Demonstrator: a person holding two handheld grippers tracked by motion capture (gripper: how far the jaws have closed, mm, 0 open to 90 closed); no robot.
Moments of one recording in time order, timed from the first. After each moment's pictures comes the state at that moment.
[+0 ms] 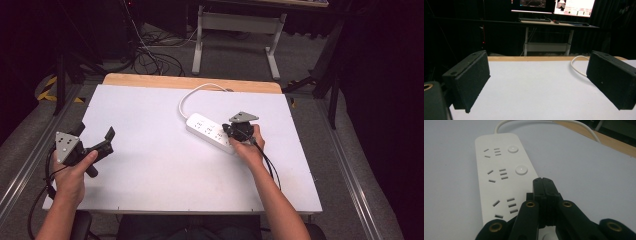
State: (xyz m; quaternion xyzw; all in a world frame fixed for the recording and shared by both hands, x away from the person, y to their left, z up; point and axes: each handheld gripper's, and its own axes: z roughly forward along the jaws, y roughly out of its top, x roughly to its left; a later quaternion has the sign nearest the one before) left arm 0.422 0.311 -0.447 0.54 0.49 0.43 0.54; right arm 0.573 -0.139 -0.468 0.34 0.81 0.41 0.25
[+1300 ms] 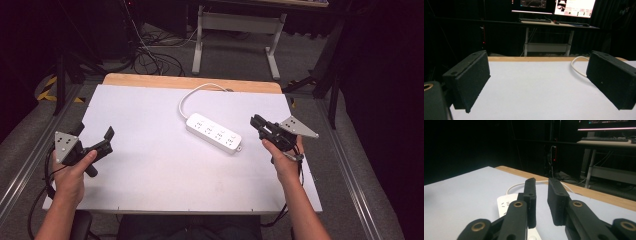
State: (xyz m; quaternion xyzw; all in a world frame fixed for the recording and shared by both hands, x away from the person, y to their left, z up) left arm 0.422 0.312 -0.446 0.53 0.49 0.43 0.54; right arm 0.504 -0.229 -0.409 0.32 0.68 0.60 0.28
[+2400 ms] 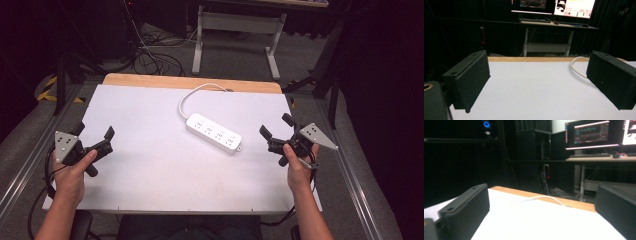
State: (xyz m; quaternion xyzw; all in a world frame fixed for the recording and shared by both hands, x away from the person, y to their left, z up) left arm 0.423 0.312 -0.446 0.53 0.49 0.42 0.54; right arm 0.488 -0.263 -0.411 0.33 0.60 0.66 0.31
